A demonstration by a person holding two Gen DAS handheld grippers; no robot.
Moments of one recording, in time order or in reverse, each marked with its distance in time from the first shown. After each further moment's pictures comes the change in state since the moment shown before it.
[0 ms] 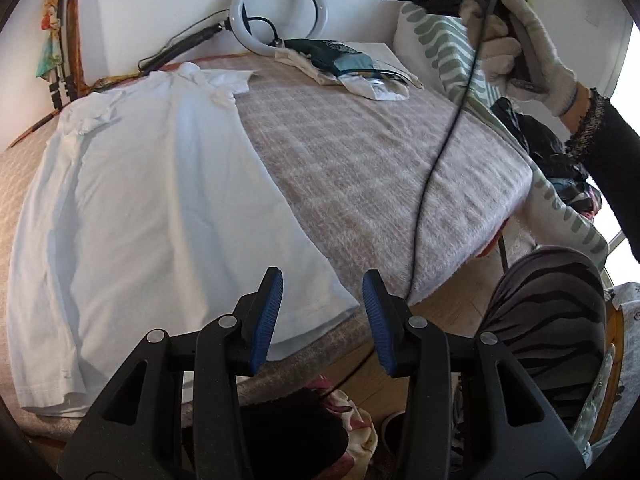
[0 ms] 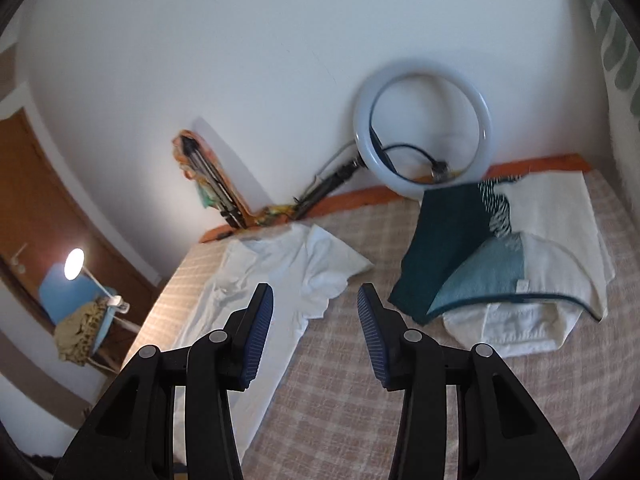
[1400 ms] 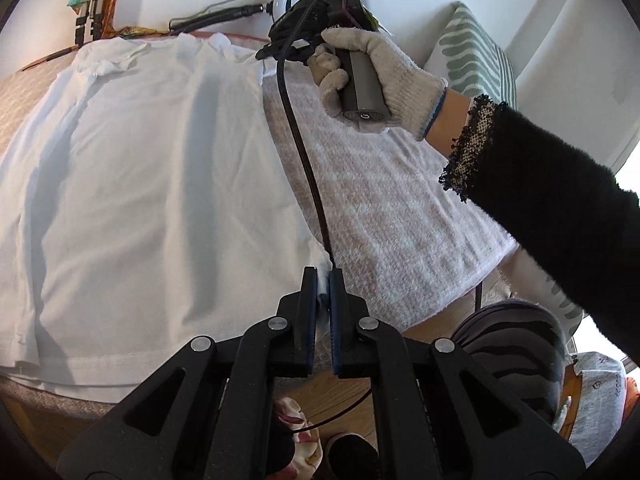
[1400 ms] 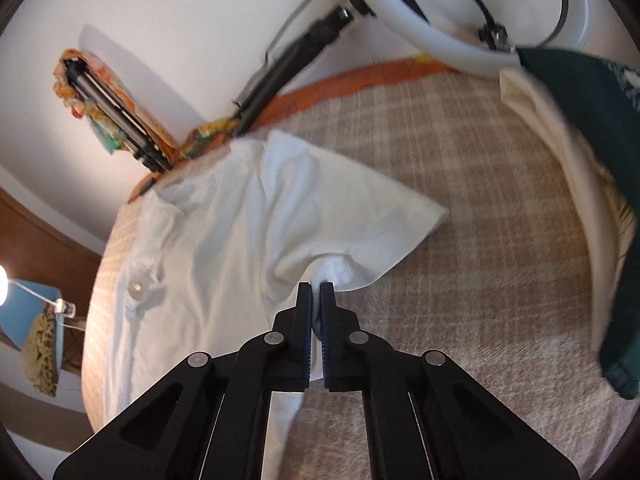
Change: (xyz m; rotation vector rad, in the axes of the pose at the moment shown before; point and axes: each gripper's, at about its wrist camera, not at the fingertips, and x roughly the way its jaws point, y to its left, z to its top) left arm 0.012 0.025 -0.001 -0.248 -0.027 -0.082; right arm 0.248 0.003 -0.019 0.153 0.283 -0.123
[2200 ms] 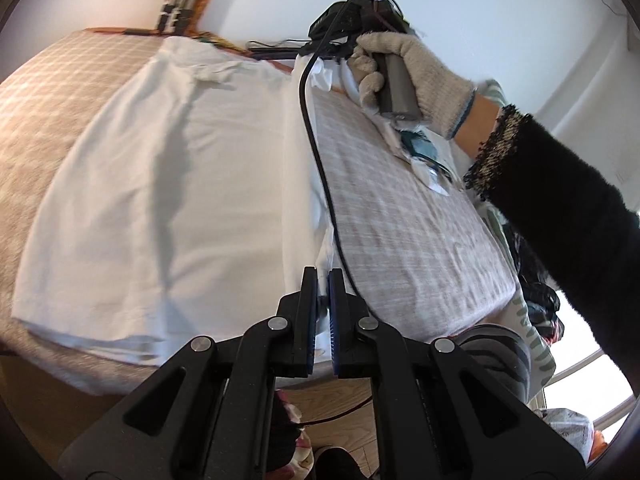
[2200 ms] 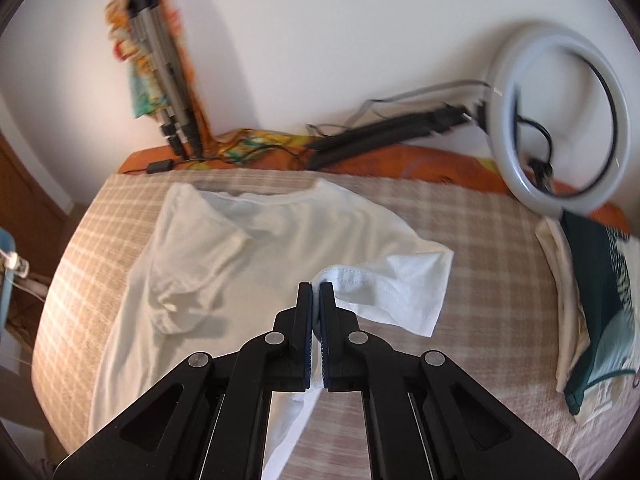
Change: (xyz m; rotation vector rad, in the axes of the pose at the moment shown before) left arm -0.076 0.083 -0.013 -0.216 -0.134 -0.002; right arm 0.012 0.155 0.021 -0.286 -0.008 -0.248
